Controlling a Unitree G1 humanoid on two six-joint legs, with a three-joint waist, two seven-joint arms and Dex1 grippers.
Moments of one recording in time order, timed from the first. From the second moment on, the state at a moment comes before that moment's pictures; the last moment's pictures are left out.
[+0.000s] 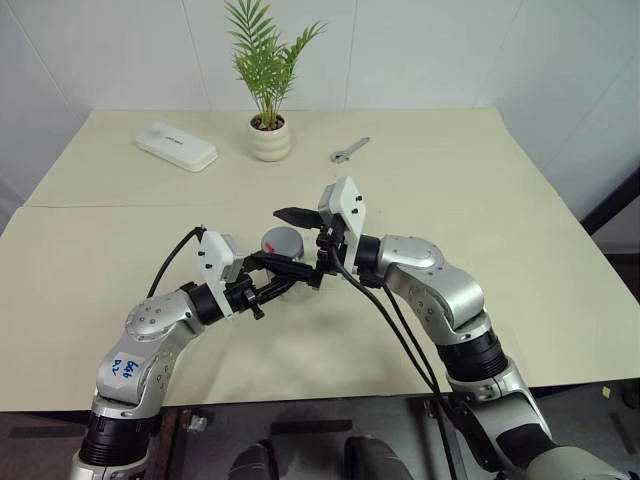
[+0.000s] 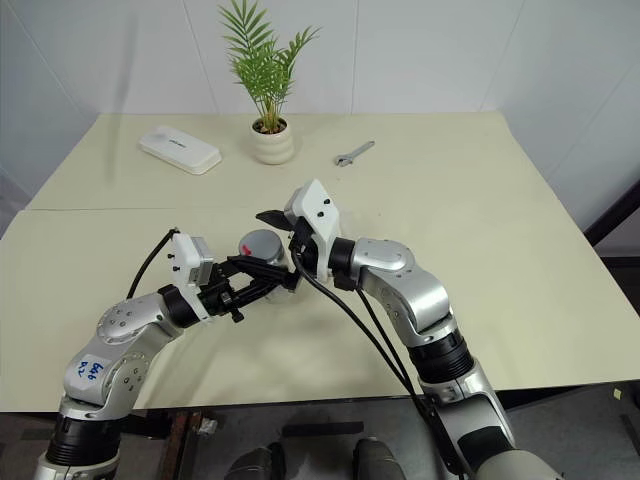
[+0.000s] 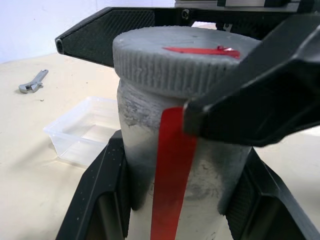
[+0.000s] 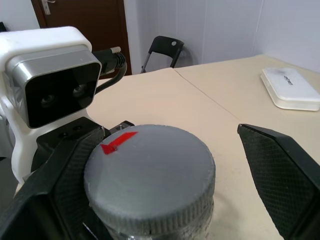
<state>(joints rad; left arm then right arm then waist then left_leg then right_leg) -0.28 0.47 0.07 -0.35 -0.49 0.41 -0.67 -0.78 -0.19 0.23 -0.11 0.42 0.55 0.75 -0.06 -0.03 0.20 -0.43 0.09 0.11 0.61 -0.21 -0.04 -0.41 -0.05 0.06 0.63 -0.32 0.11</state>
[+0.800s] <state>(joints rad) -0.45 0.62 0.03 -0.21 -0.60 0.39 -1.09 -0.99 -0.35 0.26 0.03 0.54 0.53 1.29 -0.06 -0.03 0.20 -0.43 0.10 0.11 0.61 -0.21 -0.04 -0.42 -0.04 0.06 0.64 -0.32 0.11</state>
